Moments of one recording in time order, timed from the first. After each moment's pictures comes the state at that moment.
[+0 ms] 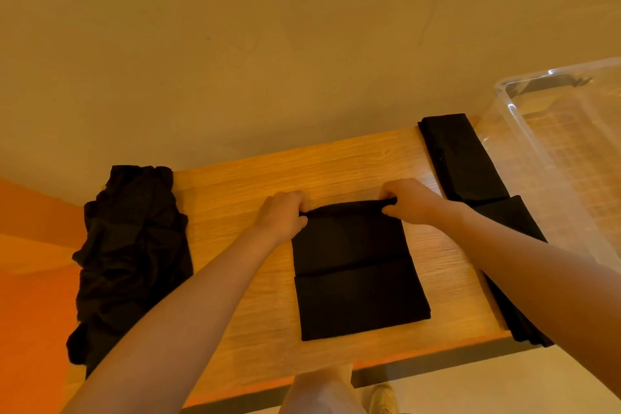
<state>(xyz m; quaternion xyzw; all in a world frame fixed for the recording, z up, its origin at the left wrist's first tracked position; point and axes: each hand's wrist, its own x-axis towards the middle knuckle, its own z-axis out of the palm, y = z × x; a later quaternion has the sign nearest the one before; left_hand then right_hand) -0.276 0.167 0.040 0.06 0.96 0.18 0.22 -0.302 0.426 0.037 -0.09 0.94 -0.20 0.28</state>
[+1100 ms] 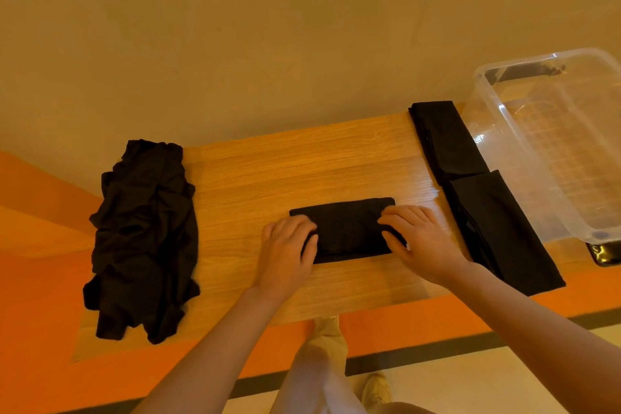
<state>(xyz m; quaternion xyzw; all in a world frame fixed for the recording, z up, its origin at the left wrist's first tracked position) -0.125 0.183 0.010 0.12 0.96 0.22 -0.09 -0.154 0.450 0.022 -0.24 0.95 -0.19 0.00</state>
